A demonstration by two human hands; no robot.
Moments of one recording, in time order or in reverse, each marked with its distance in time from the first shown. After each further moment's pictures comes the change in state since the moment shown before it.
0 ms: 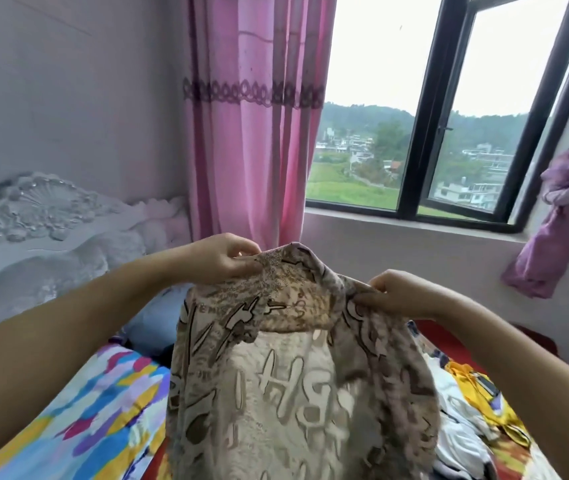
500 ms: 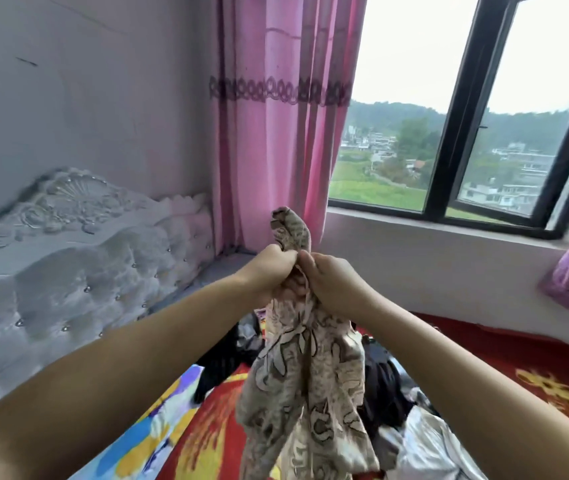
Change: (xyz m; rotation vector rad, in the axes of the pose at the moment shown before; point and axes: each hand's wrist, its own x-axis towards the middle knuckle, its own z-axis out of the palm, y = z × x) left_hand 0.026 0.025 0.051 -0.764 0.394 -0.461; right_hand 0.055 -0.114 0.045 0.322 0.335 -0.244
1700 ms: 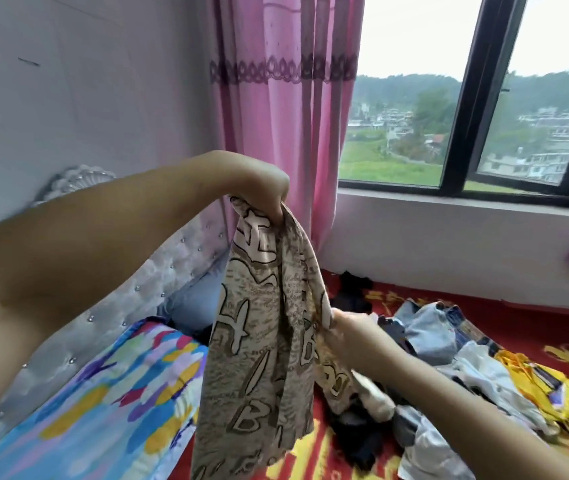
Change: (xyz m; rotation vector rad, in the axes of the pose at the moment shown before) left_hand 0.034 0.101 -0.027 1.771 -0.231 0.206; right_hand -0.076 0.079 0.054 -0.100 -0.187 0.077
